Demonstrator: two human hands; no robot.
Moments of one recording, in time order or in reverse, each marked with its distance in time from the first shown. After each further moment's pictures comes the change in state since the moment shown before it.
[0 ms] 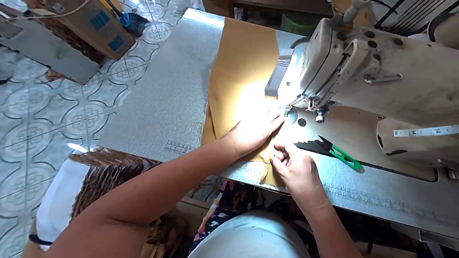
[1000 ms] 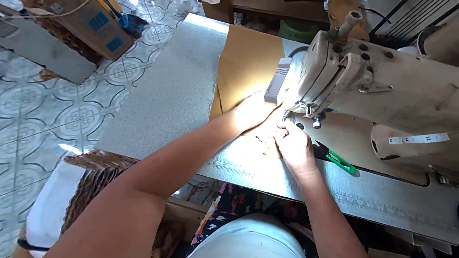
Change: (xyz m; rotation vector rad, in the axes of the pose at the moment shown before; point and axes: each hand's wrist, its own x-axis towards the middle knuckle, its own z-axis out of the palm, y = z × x) left_hand 0.051 -0.058 0.018 -0.288 -0.066 -0.375; right_hand 0.060 0.002 0.004 0.008 0.150 -0.022
